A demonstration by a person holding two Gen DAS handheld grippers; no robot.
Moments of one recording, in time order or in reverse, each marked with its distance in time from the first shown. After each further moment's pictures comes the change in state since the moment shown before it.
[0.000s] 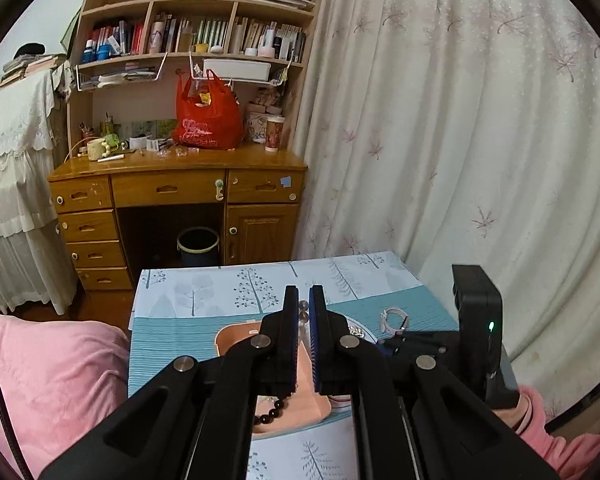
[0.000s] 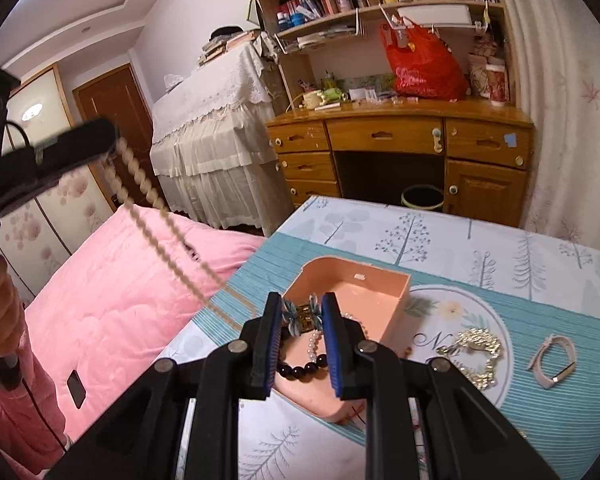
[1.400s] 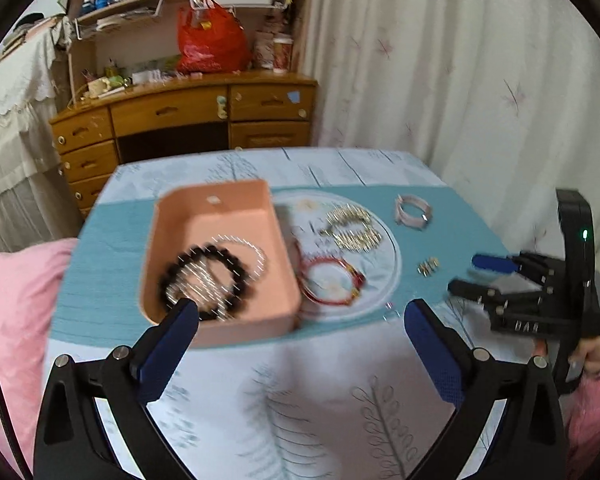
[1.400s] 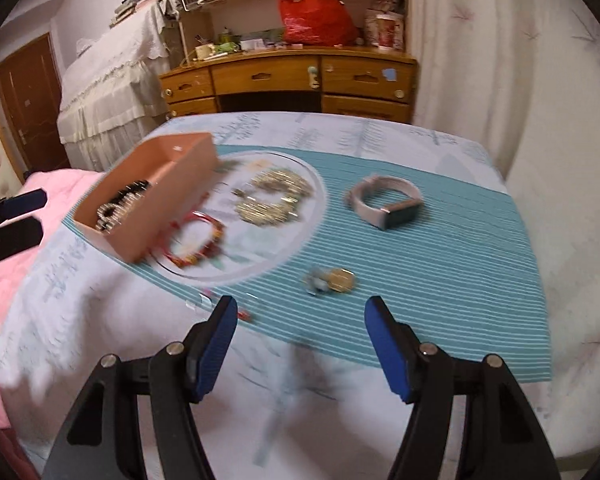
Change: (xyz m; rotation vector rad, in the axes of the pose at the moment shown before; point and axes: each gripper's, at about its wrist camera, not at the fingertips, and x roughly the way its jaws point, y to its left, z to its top) left arm 0.104 -0.068 -0.151 0.005 0.193 0.113; right arm -0.063 -0.125 -0.135 0.043 0.128 -0.382
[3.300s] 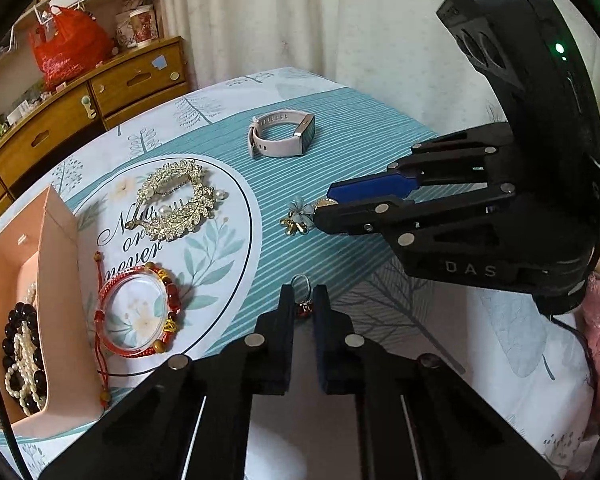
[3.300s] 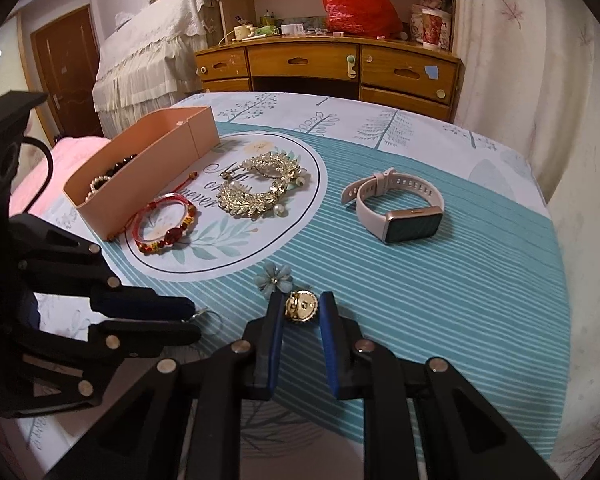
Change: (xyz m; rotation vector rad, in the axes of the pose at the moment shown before) left arm 0.116 -0.117 -0.009 0.344 0.200 -0.204; right arm 0.047 -0.027 0.013 -0.120 0.035 0.142
